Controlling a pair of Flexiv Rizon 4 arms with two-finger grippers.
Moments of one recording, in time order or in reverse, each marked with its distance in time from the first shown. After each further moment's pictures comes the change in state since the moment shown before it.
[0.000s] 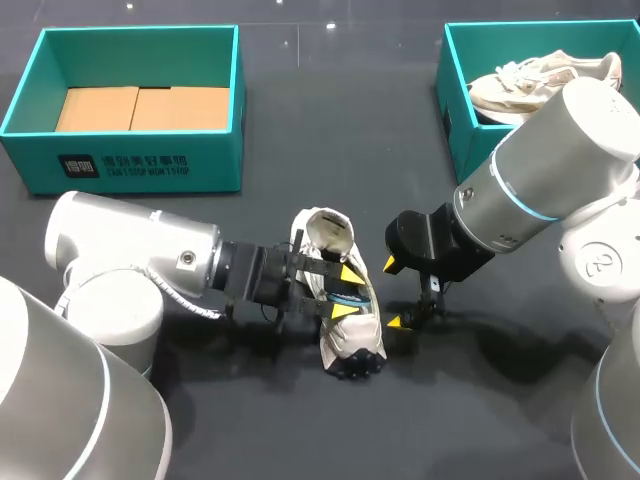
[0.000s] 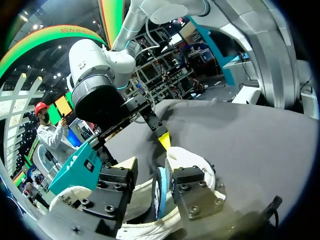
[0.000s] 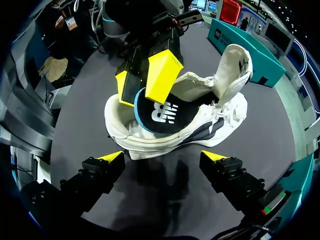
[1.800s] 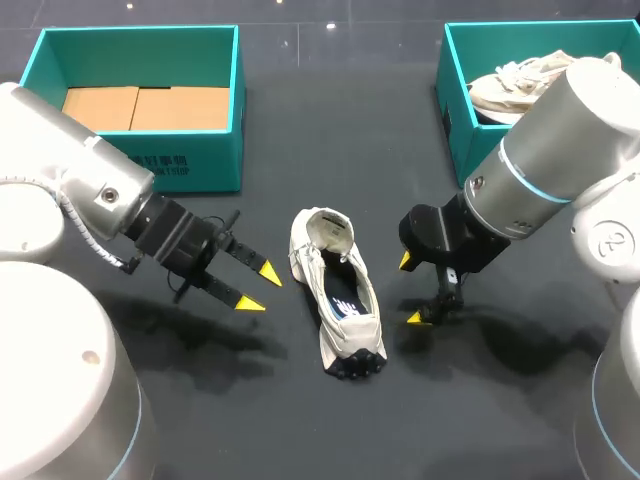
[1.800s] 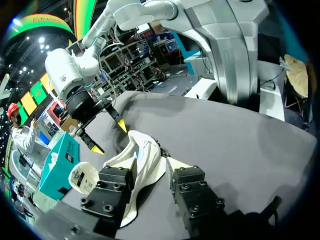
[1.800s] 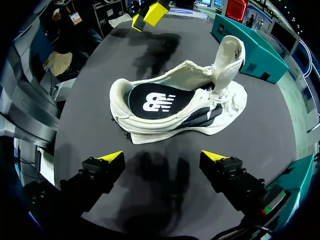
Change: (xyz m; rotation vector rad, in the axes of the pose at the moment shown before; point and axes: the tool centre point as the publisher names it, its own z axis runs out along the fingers) left arm 0.024 -0.007 -0.121 -0.132 0.357 0.066; right arm -0.003 -0.022 -0.018 0.059 0.041 -0.025
